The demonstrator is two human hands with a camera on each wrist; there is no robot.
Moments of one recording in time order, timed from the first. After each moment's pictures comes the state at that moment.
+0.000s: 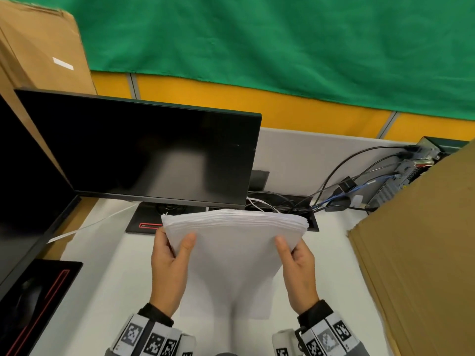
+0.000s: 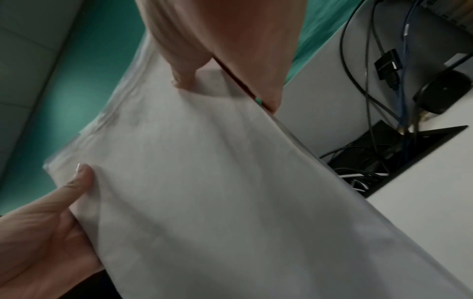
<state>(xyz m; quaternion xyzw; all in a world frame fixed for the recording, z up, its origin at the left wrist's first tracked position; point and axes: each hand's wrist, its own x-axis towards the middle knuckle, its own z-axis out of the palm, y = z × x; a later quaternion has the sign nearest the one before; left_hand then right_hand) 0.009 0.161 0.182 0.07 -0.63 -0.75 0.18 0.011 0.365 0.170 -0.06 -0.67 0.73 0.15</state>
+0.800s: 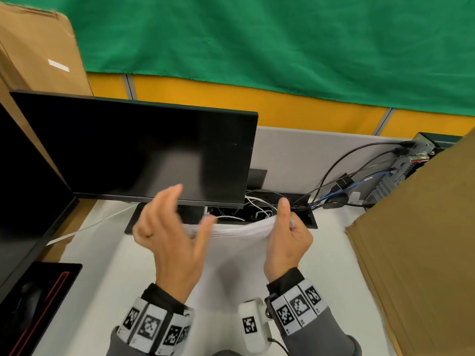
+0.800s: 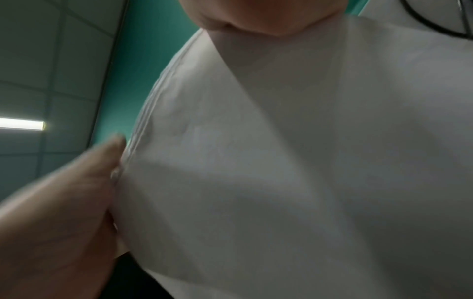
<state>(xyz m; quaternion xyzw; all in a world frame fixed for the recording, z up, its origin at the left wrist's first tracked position) 0.005 0.173 0.218 0.01 -0.85 -0.36 0.39 -0.015 0.319 0.216 -0.18 -0.55 0.75 0.33</state>
